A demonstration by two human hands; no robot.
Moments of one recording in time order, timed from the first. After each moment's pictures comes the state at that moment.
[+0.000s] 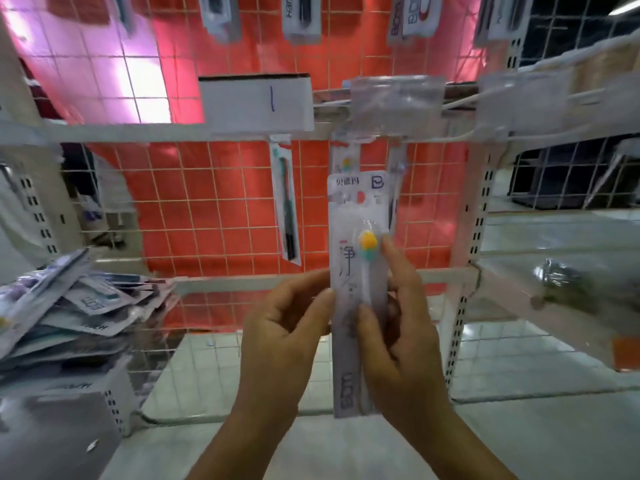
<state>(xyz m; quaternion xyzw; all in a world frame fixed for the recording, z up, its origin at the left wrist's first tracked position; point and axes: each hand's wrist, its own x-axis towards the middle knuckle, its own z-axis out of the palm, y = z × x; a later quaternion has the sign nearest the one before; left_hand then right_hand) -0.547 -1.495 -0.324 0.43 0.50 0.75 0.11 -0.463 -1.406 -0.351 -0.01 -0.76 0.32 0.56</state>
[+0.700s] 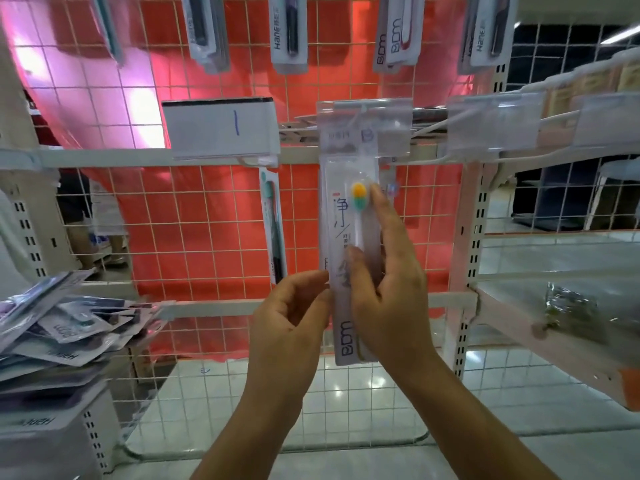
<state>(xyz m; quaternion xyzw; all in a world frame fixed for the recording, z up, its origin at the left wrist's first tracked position) -0.548 -1.444 -0.319 0.41 0.51 0.75 0.11 -0.491 -1.349 -0.304 -0.04 -0.73 0.22 0.64</state>
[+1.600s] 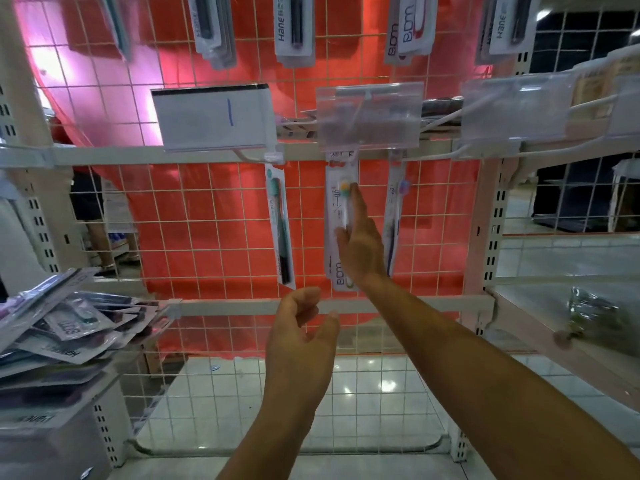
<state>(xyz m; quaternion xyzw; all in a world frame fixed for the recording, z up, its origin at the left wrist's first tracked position) -0.559 -1.415 -0.351 0.34 0.61 0.71 0.09 -0.600 -1.225 -0.310 -0.20 -0.78 0.23 0.54</state>
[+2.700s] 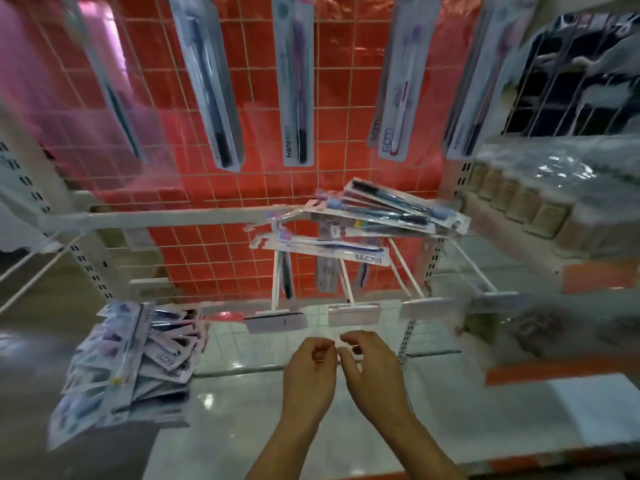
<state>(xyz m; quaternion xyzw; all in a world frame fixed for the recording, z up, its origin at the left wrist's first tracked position) -0.520 -1.481 -0.168 0.24 0.78 0.51 0.26 -0.441 -1.417 -0.181 -0.38 -0.82 0.33 0.28</state>
